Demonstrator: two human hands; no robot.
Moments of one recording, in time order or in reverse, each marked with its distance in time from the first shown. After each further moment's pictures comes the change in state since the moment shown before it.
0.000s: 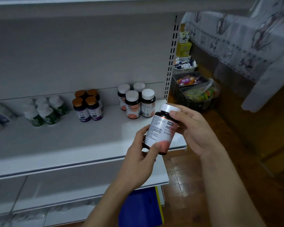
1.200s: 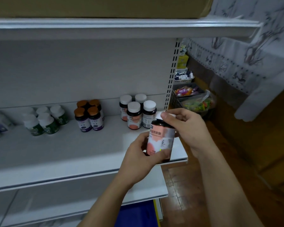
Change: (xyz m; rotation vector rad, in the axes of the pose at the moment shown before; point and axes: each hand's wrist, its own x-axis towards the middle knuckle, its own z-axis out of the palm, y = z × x) left_hand 0.030 0.008 -0.017 -0.054 -0.042 -0.023; right_hand 0.015 -0.023 0.022 -0.284 0.153 -0.085
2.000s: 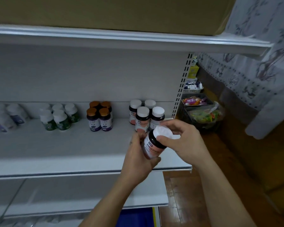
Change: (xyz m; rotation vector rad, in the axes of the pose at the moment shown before) left_hand 0.008 -0.030 -0.008 0.245 0.247 0.079; right_hand -0.009 0.006 0.014 -0.297 -0.149 -0.179
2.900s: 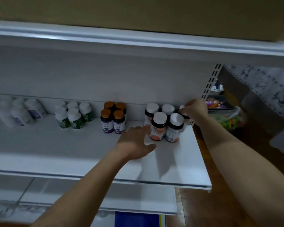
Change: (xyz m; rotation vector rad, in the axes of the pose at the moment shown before) left_hand 0.091 -0.005 -0.065 0.772 -0.291 -0.127; right_hand 0.206 0.046 0.010 -0.351 0.188 0.311
